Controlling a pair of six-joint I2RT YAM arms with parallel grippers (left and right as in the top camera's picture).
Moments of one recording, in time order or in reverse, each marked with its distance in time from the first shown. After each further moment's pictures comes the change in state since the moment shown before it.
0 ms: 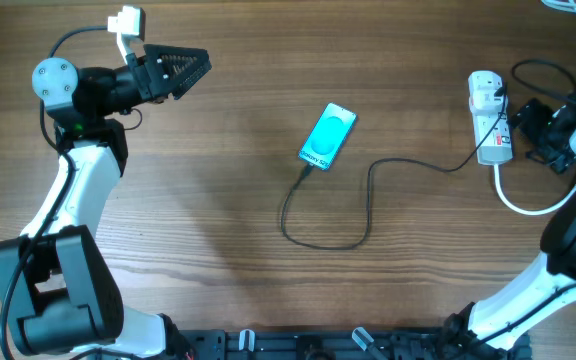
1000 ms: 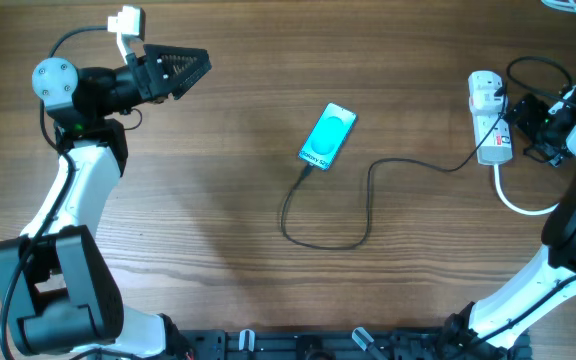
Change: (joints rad) left arm 0.000 0.000 0.000 0.000 0.000 0.000; right arm -0.003 0.041 0.005 0.096 -0.093 -0.042
